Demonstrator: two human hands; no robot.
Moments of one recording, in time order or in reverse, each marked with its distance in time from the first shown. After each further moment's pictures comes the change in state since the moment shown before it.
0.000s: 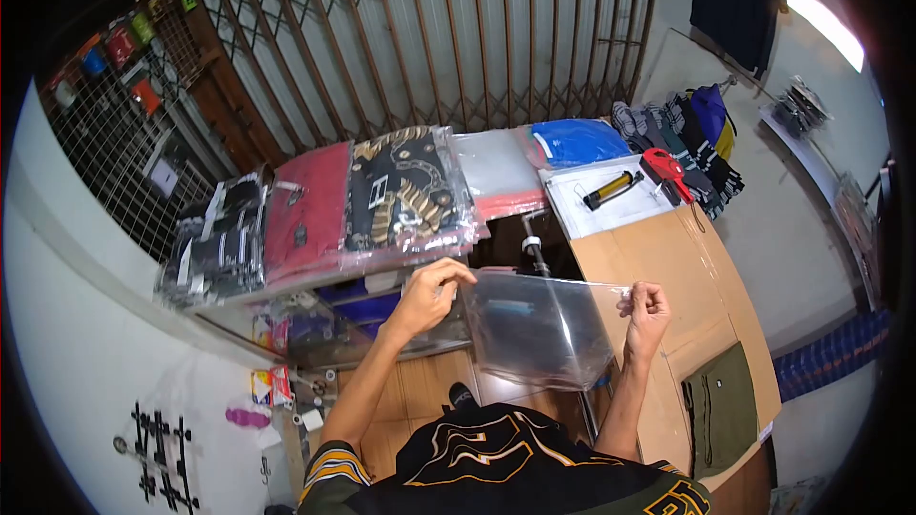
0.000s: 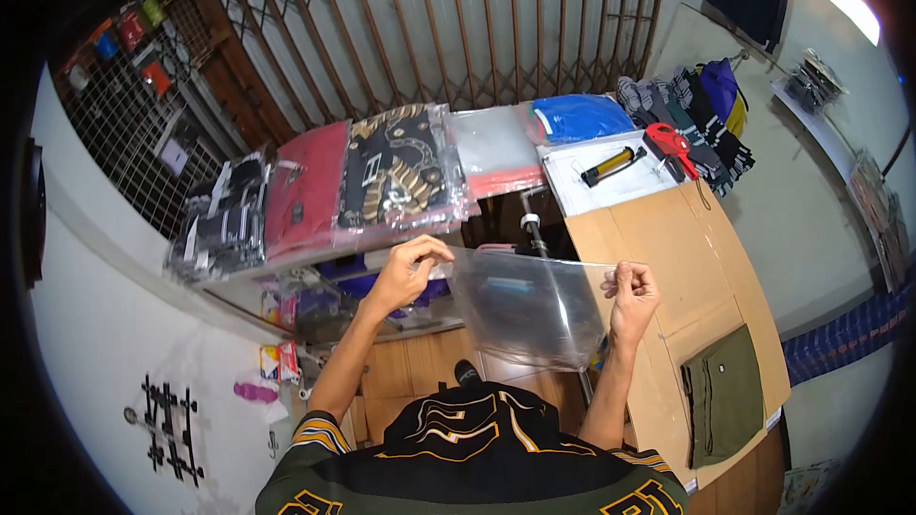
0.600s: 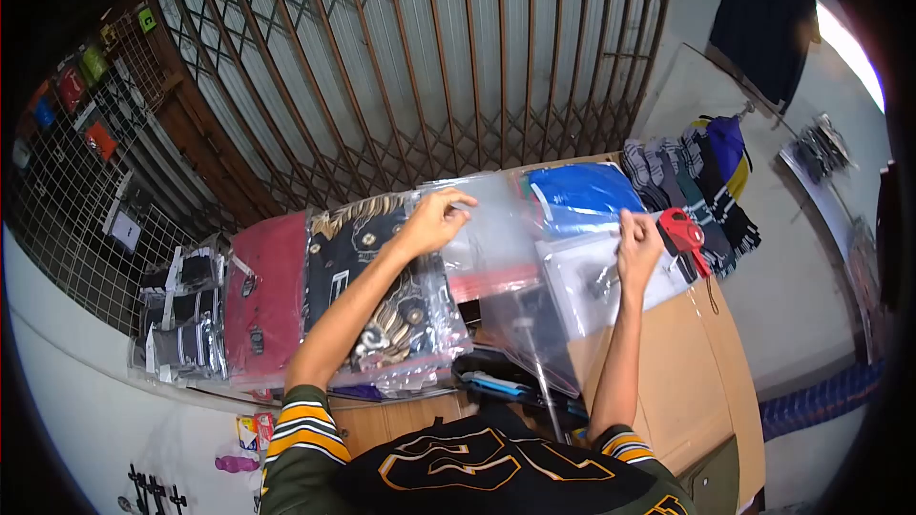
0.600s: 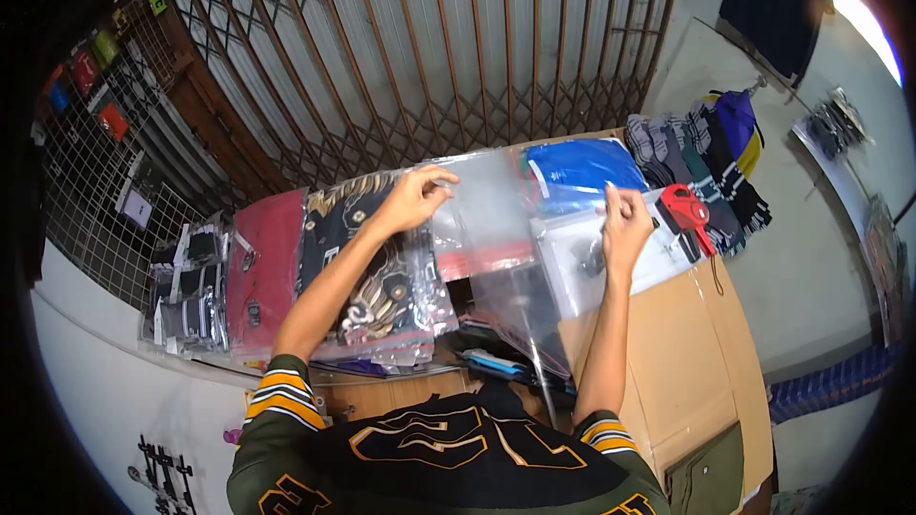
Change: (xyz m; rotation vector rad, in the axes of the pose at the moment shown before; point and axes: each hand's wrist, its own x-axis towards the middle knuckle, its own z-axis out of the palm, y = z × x) left_hand 0.325 -0.138 -0.041 0.107 -0.107 -0.010; right_hand 0.304 0.097 0.156 -0.389 0.012 -0.325
